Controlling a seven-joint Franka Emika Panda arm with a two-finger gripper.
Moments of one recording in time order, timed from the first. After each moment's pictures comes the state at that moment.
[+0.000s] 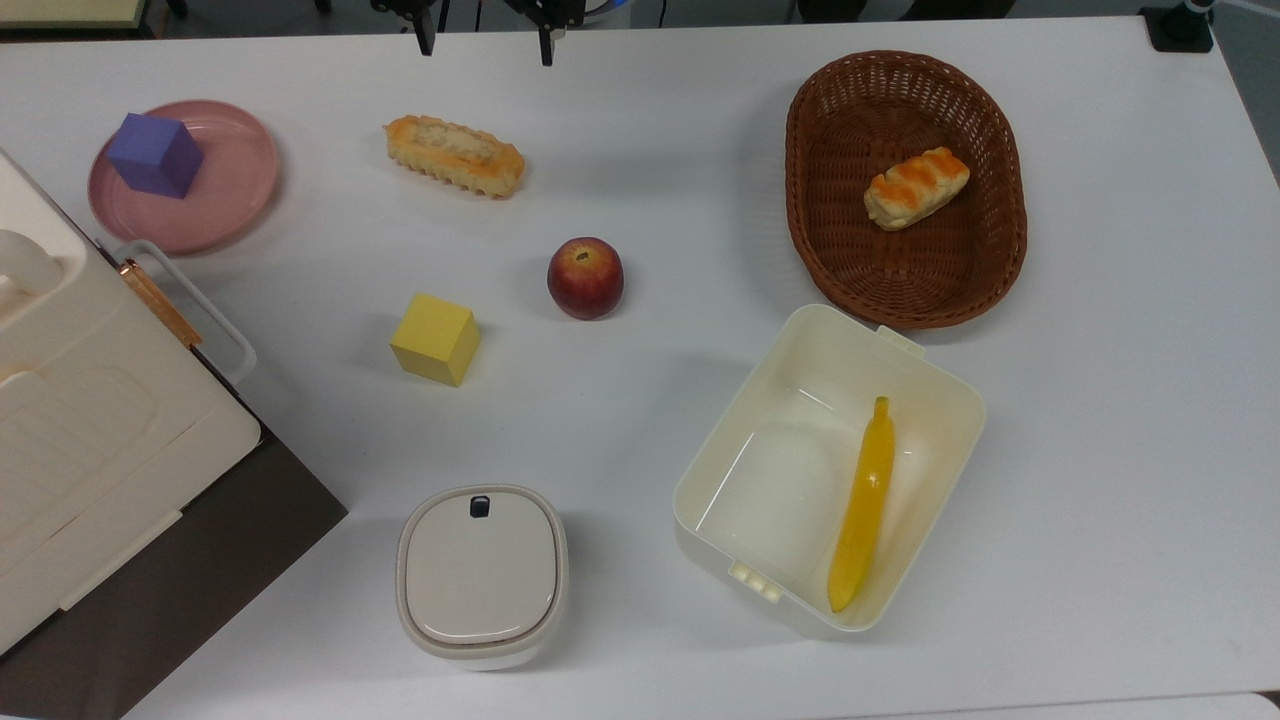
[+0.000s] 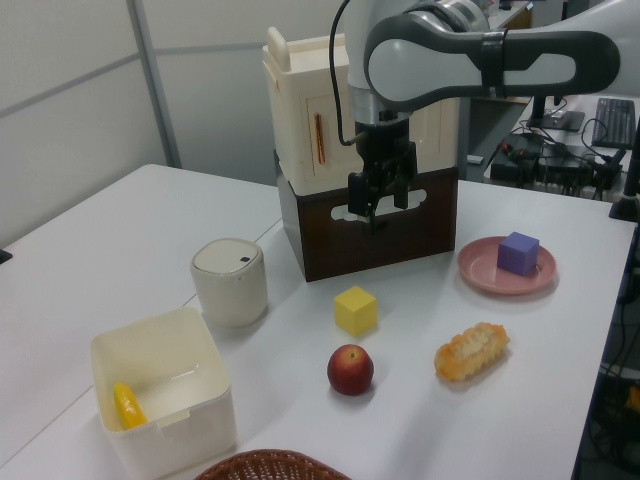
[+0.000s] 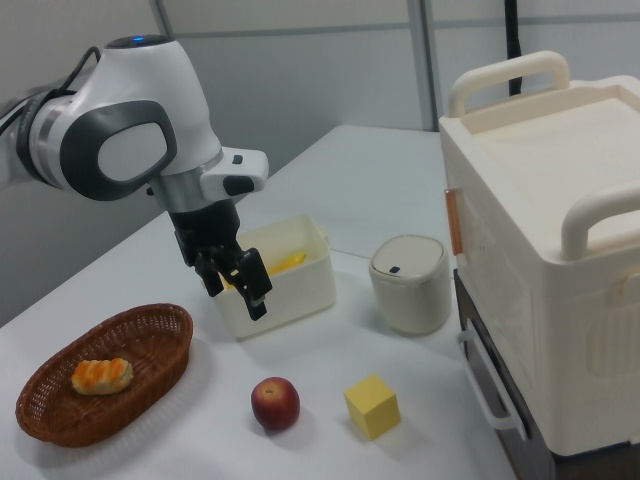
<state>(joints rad) 0.12 -0.01 -0.15 -1.66 -0.02 1.64 0.05</state>
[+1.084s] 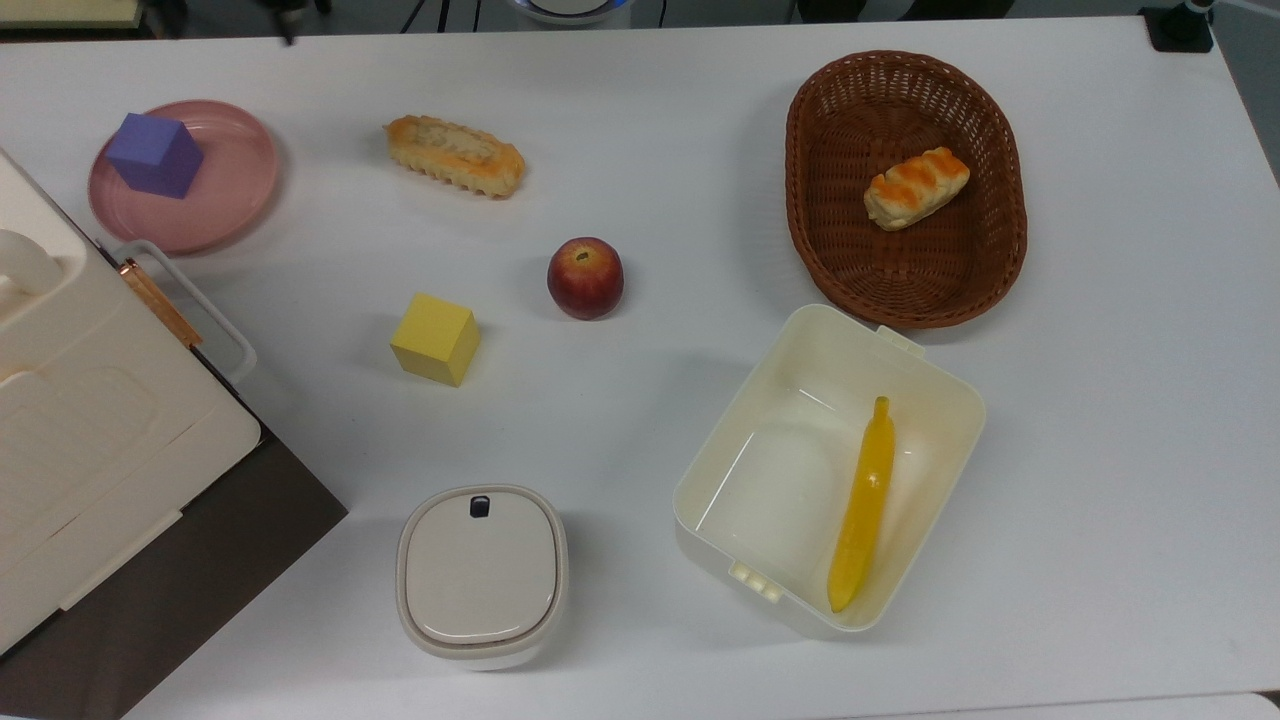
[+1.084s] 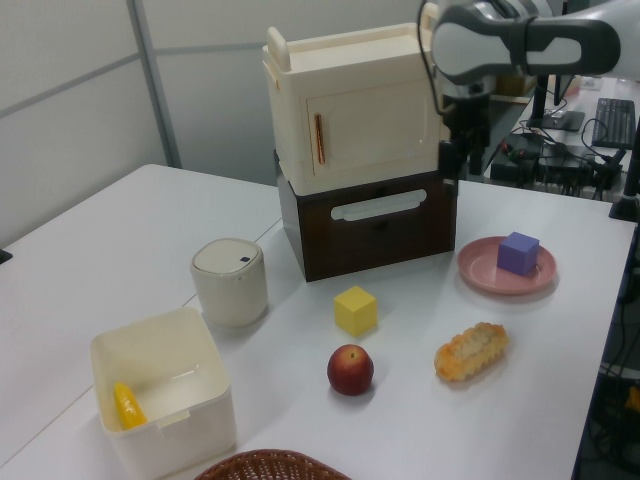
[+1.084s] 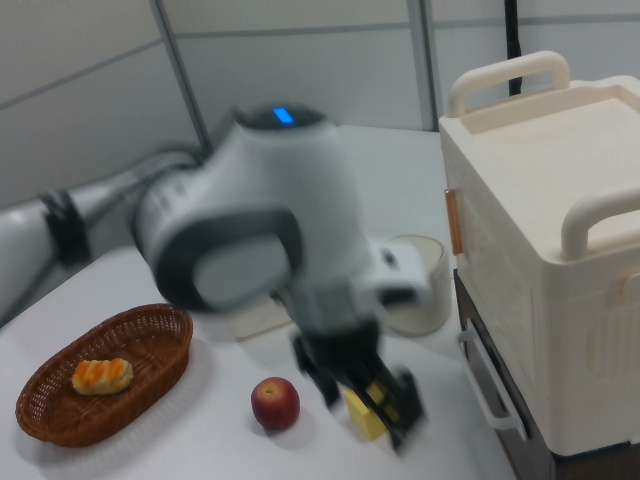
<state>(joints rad) -0.30 0.03 -0.16 -1.72 -0.03 1.74 -0.39</state>
